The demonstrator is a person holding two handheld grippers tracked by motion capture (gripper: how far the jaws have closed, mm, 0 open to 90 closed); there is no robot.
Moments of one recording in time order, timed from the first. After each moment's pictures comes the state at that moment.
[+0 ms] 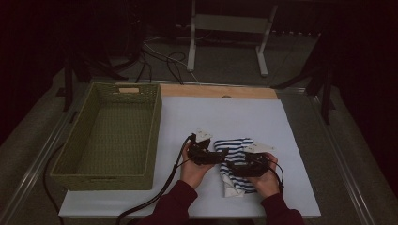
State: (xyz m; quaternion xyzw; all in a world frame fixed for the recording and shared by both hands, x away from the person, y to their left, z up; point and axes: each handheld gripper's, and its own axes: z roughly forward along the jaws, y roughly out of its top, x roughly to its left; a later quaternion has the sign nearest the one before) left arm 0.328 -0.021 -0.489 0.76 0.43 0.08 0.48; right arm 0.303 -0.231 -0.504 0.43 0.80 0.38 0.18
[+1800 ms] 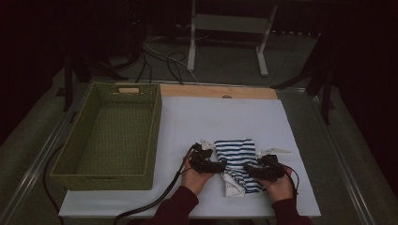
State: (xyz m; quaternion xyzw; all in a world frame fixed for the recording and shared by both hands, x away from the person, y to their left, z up) left arm 0.322 -0.029 -0.523 0.79 0.45 0.07 0.41; right arm 0.293 -0.279 -0.517 0.54 0.76 0.34 0.13
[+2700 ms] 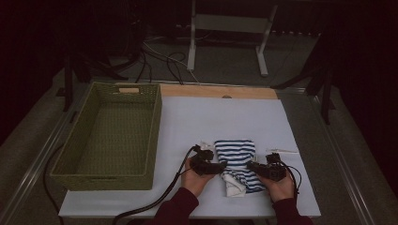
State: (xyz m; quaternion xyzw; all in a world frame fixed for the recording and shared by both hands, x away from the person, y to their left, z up) left arm 0.319 -0.028 -0.526 0.78 0.45 0.01 0.43; right arm 0.296 -0.289 -0.520 0.58 0.72 0.38 0.05
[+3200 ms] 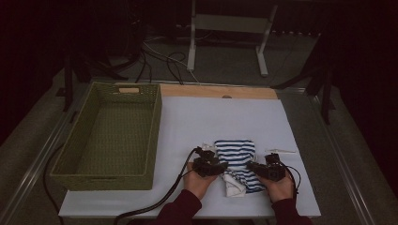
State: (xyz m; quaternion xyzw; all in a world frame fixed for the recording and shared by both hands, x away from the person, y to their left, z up) left arm 0.314 -0.035 -0.525 0.77 0.47 -0.01 0.42; right arm 0.294 -0.286 -0.520 0.58 0.72 0.38 0.06
